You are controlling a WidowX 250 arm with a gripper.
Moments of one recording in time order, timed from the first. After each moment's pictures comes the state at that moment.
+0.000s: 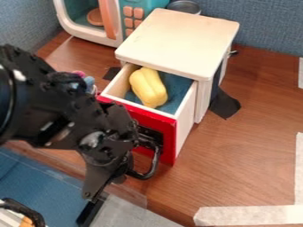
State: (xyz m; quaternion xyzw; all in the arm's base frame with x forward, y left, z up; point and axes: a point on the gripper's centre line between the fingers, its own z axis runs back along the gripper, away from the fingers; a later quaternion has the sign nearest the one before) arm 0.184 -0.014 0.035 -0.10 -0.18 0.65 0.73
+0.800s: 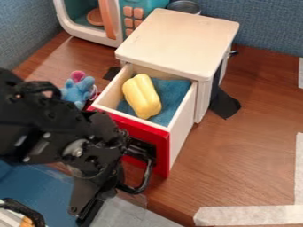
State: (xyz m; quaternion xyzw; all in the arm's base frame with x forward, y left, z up) arm 0.162 -0.012 0.037 -0.09 -0.16 0.66 0.73
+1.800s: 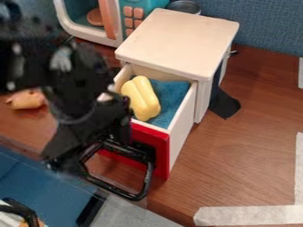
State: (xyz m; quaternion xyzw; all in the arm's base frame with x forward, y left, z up) arm 0.169 0.005 0.095 -0.04 -0.16 0.53 0.83
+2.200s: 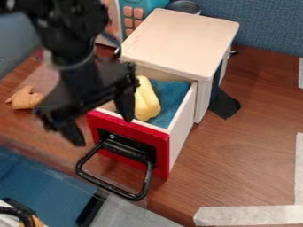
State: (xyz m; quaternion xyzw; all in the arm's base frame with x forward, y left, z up) arm 0.182 0.006 0.127 -0.04 -0.12 0.46 0.88
